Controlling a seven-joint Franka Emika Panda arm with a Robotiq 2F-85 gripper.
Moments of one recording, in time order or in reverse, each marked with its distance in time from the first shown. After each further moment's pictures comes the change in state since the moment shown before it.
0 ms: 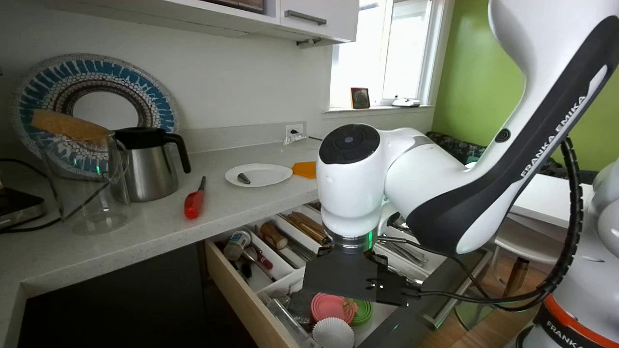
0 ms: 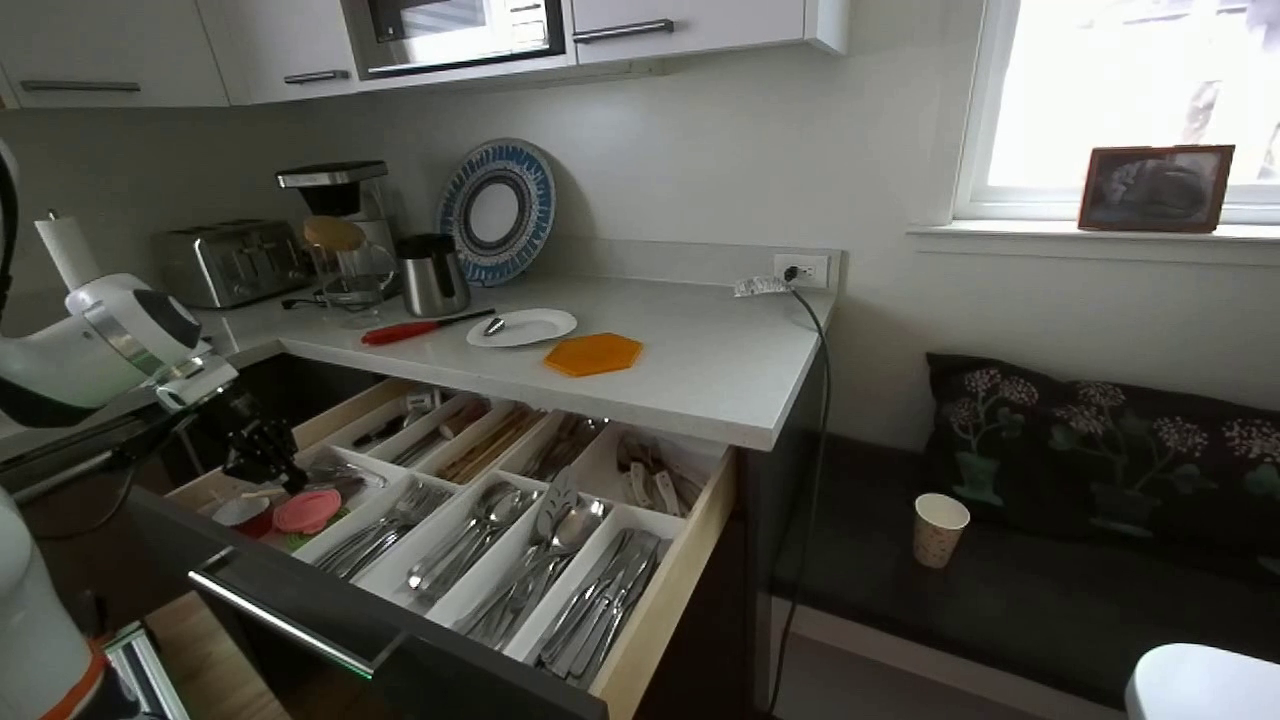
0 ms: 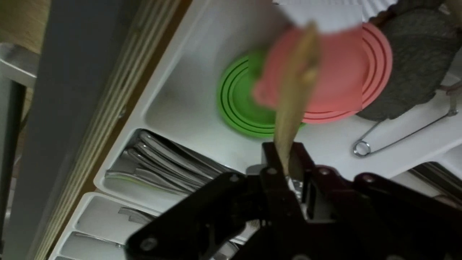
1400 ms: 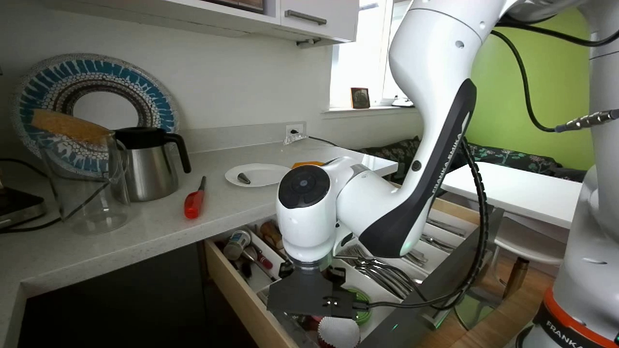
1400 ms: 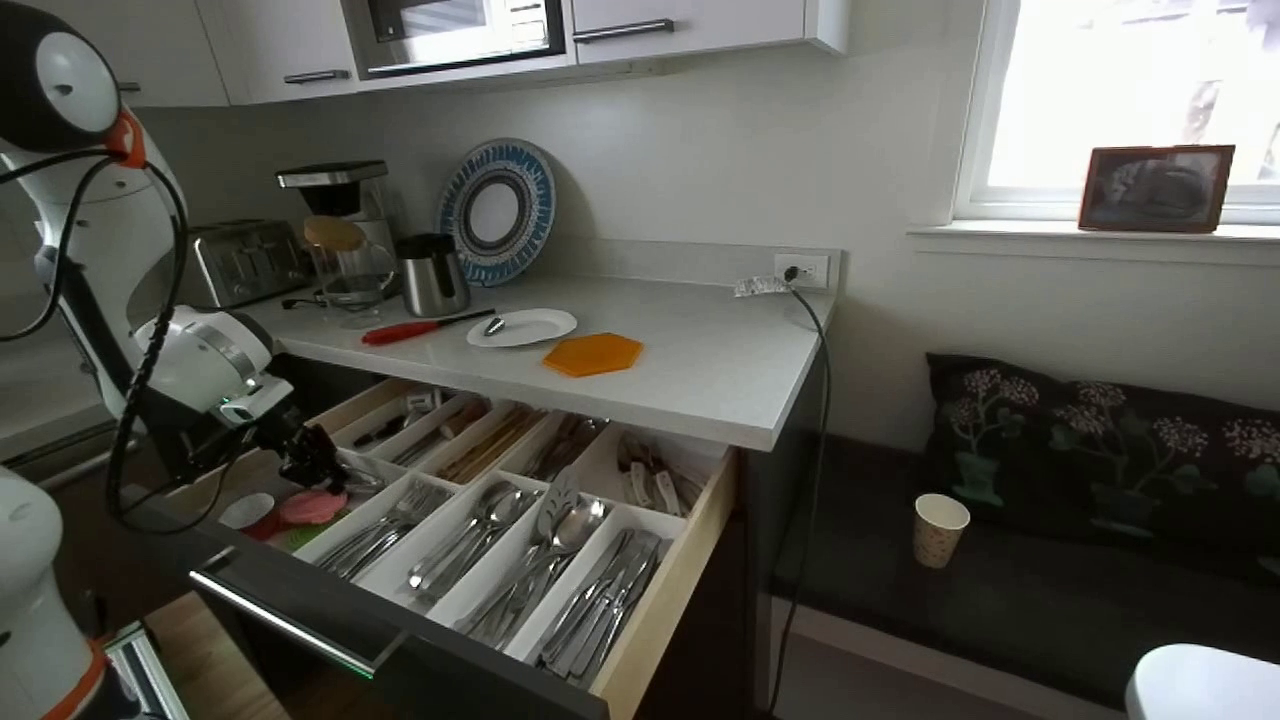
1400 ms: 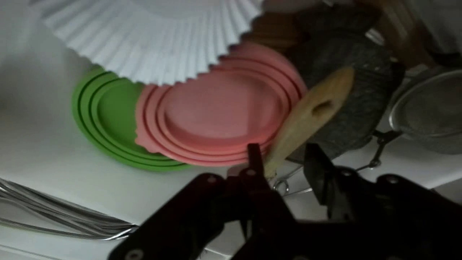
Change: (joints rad) arm 0.173 0.395 -0.264 0.257 -0.471 0.016 0.219
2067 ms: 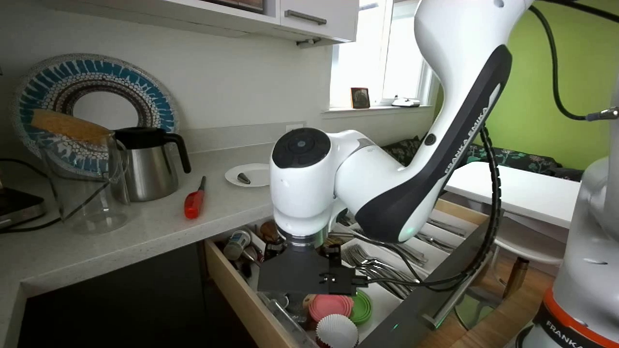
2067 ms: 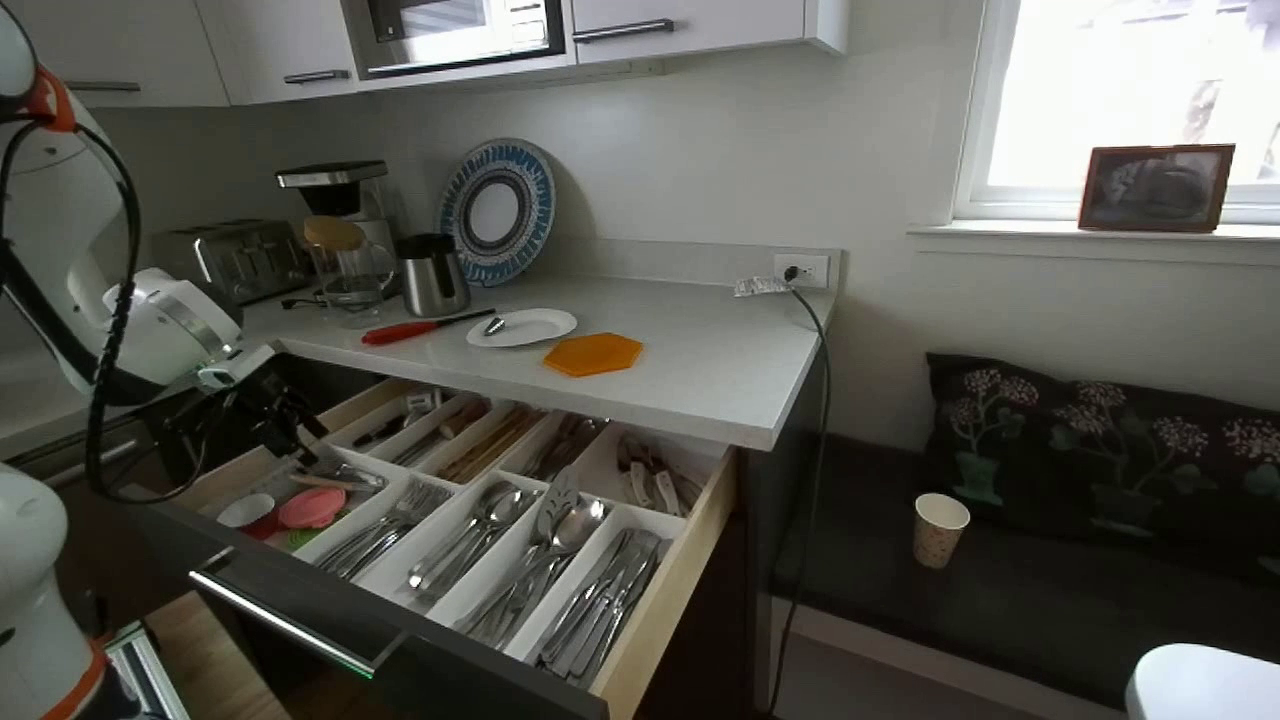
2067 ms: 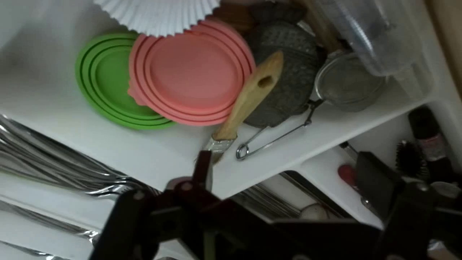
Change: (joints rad) arm 0.034 -0.150 0.022 -0.018 0.178 0.003 -0.207
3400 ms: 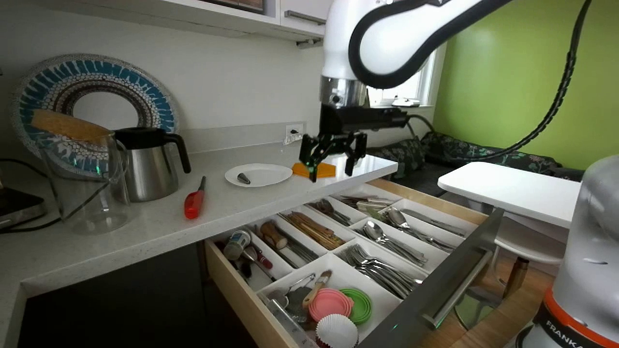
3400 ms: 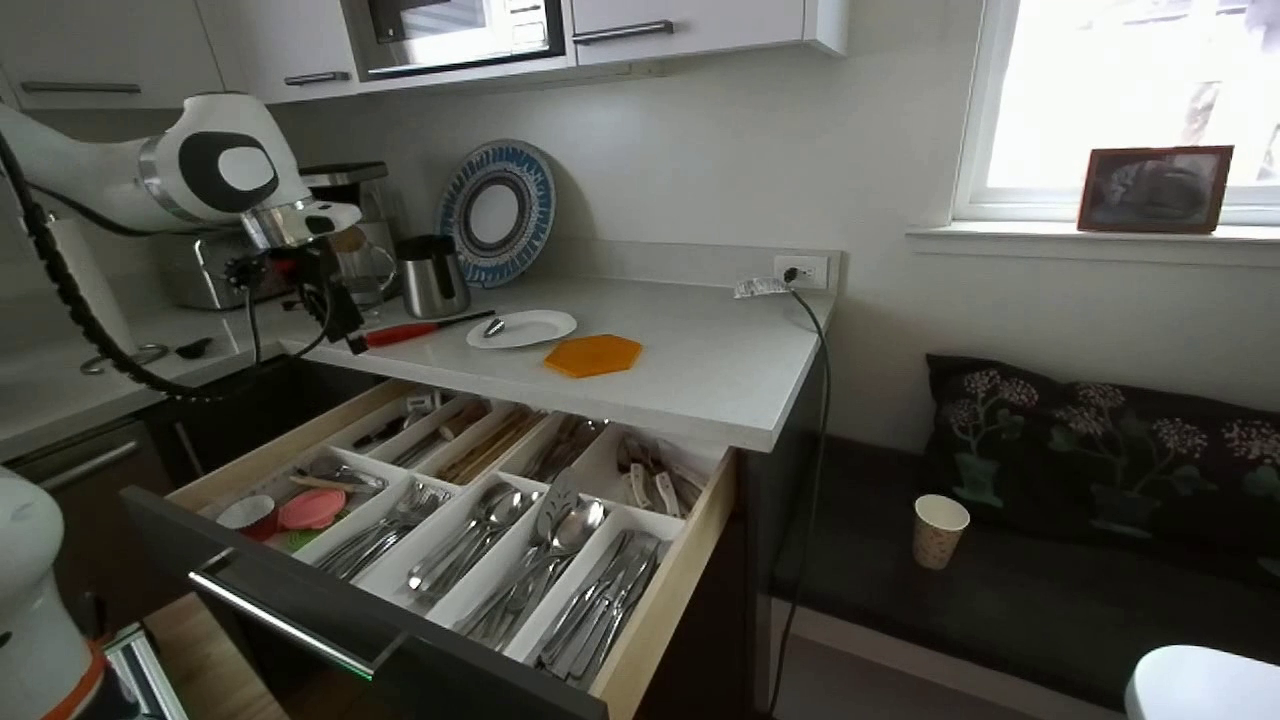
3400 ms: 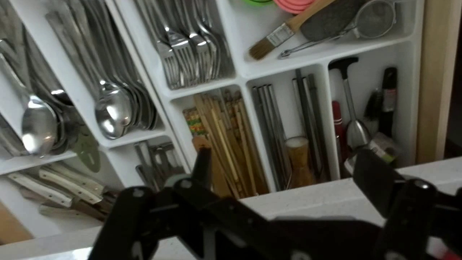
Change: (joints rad) arm -0.025 -0.476 -0.312 0.032 0.797 -0.260 -1.519
